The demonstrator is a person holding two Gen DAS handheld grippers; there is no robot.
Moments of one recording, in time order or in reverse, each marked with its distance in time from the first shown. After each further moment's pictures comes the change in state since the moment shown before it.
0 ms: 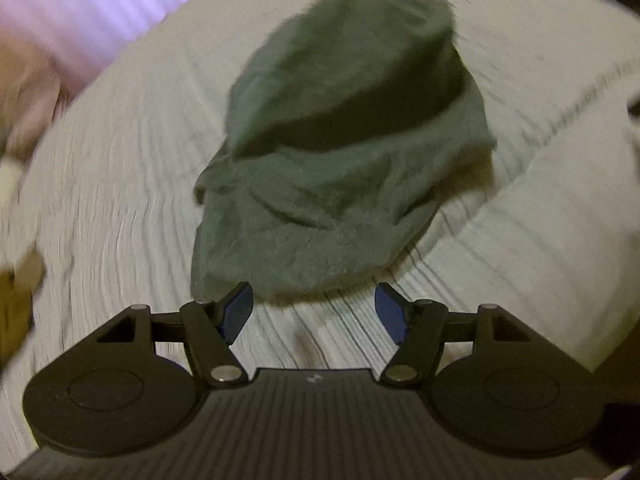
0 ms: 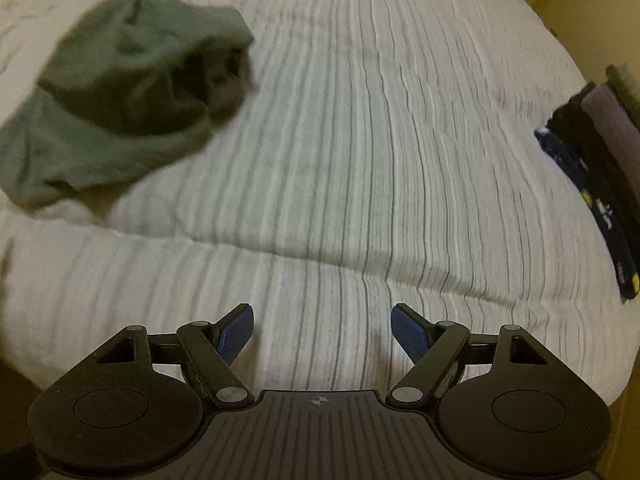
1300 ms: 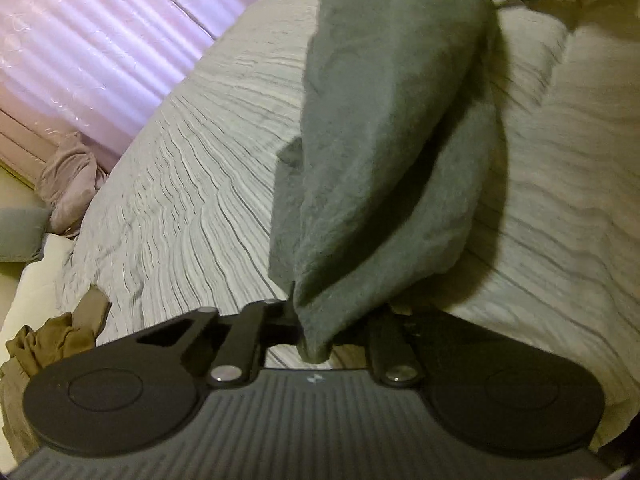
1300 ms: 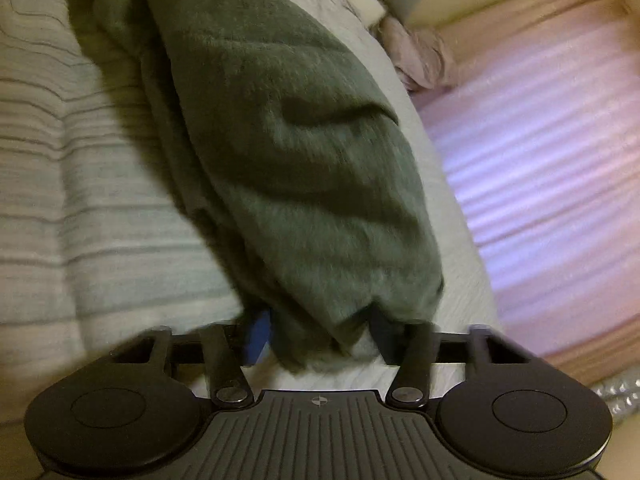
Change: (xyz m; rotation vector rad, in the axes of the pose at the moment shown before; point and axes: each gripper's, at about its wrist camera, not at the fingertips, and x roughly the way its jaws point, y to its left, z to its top) left arm 0.032 0.086 -0.116 0.156 -0.150 0.169; right arm 0.091 0.170 0.044 -1.064 -0.691 -0.169
